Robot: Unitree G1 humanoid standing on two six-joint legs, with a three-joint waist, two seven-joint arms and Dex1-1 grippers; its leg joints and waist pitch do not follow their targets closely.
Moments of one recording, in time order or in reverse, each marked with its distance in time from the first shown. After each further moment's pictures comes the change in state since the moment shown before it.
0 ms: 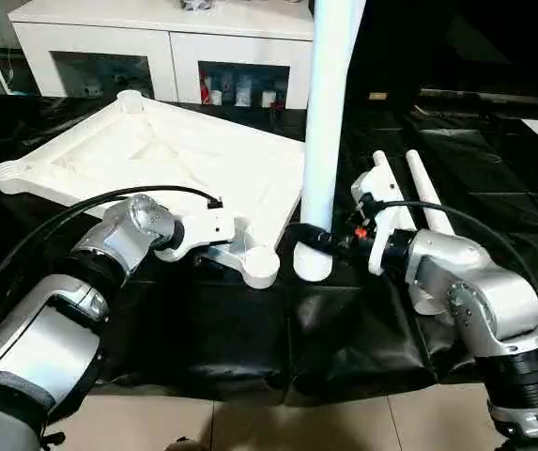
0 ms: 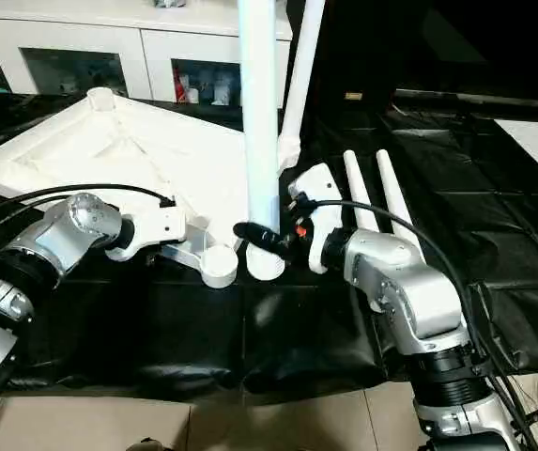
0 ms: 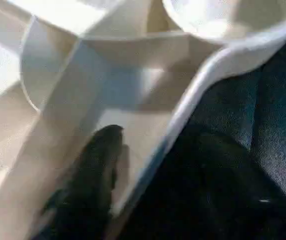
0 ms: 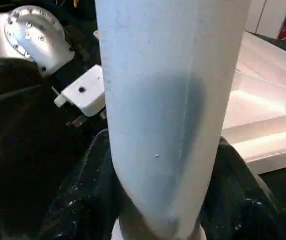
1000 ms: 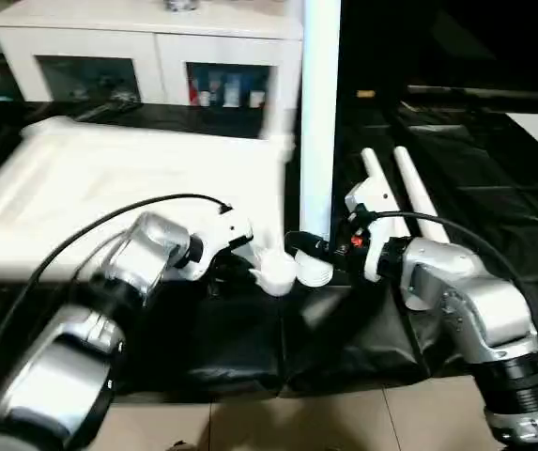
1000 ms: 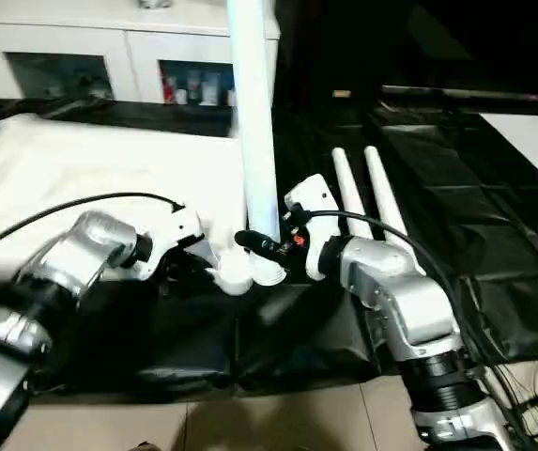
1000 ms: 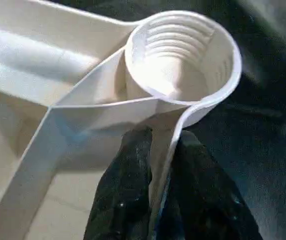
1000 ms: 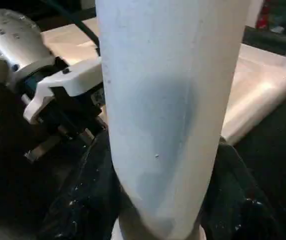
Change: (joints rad) left arm 0.202 -0.097 0.217 -0.354 -0.141 0.442 -0.021; right arm 0.020 0.025 0.021 0.043 -0.054 -0.045 -0.028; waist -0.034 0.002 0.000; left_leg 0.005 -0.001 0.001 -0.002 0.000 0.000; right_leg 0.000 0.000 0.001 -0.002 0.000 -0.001
